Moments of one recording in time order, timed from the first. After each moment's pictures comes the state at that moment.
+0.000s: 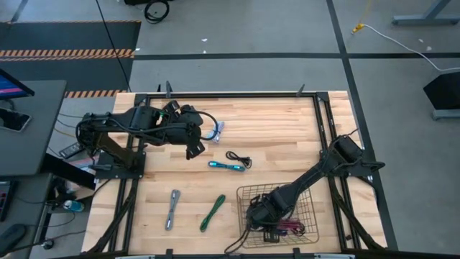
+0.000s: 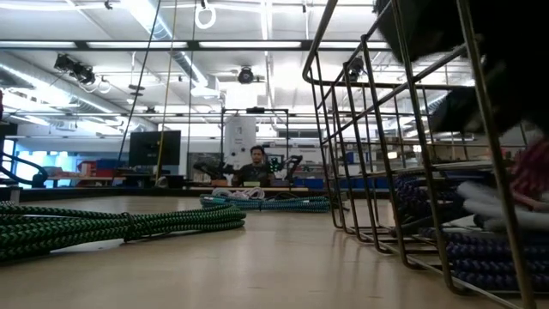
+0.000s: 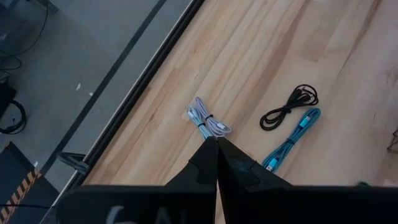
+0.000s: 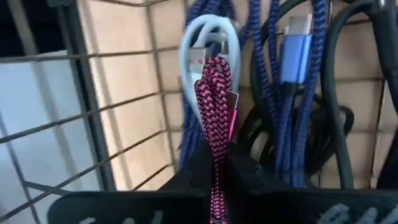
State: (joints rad) left arm -0.16 1.58 1.94 -1.46 -0.62 -0.51; right arm 0.56 1.99 1.36 -0.71 -0.24 0.67
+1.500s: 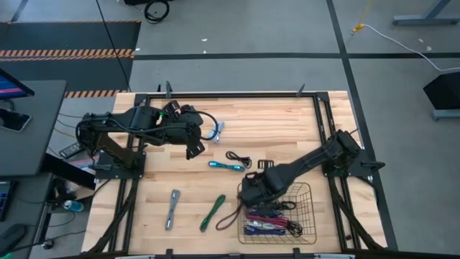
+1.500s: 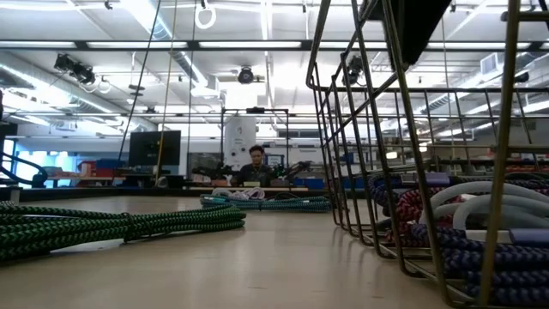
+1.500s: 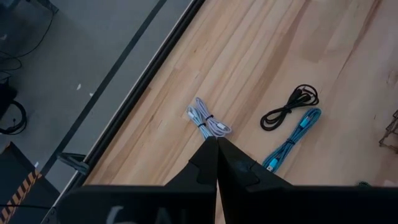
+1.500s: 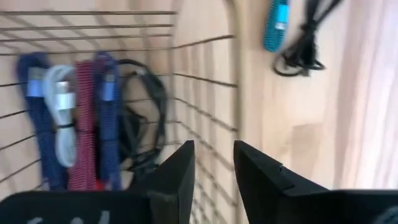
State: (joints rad) left arm -0.16 1.57 1.94 -1.46 -0.62 -0.51; right arm 0.43 1.97 1.82 -1.42 0.19 0.52
